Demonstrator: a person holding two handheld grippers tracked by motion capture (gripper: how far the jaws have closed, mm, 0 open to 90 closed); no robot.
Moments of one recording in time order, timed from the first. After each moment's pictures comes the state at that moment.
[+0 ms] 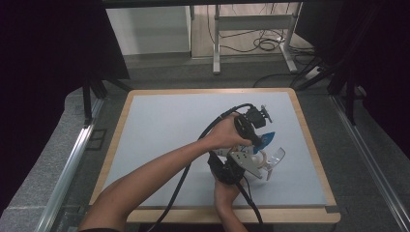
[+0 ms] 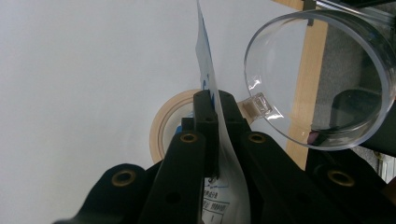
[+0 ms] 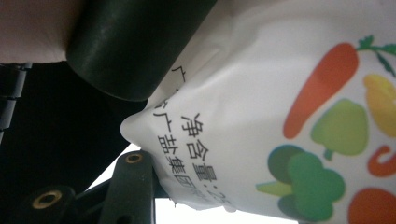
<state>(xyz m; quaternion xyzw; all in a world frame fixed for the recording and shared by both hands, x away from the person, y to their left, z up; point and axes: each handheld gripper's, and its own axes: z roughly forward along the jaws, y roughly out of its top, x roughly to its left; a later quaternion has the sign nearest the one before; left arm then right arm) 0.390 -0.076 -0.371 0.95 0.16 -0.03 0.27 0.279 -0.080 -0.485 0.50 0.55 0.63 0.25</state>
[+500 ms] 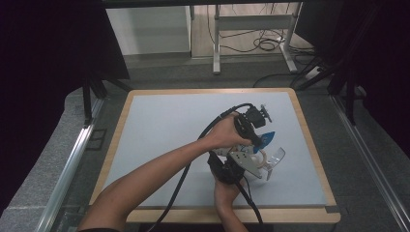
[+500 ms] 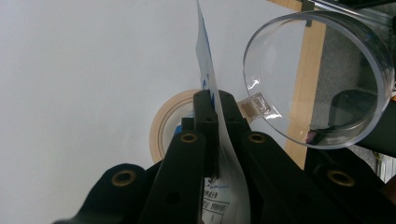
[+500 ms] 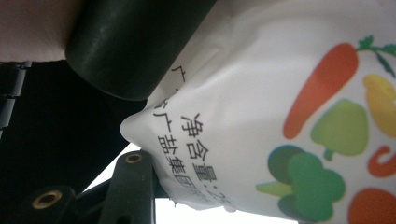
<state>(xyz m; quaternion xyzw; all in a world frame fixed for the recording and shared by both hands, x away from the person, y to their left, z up) 0.390 -0.074 -0.369 0.95 0.16 -0.03 0.27 0.279 -0.079 -0.484 0.50 0.55 0.62 0.25</state>
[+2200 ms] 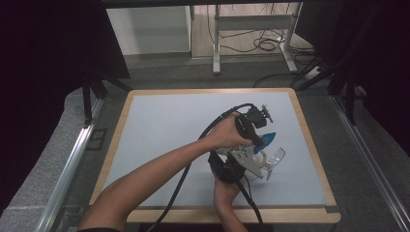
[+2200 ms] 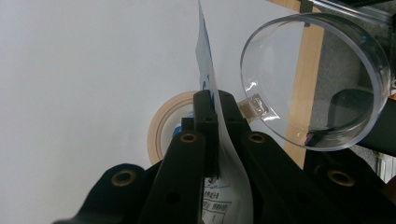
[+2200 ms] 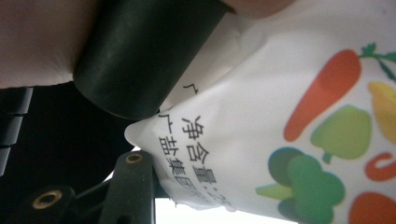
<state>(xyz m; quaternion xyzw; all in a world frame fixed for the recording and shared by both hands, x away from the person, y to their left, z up) 0.389 -0.077 -0.369 0.95 0.16 -0.03 0.27 0.279 -0.080 -0.480 0.50 0.54 0.63 0.25</state>
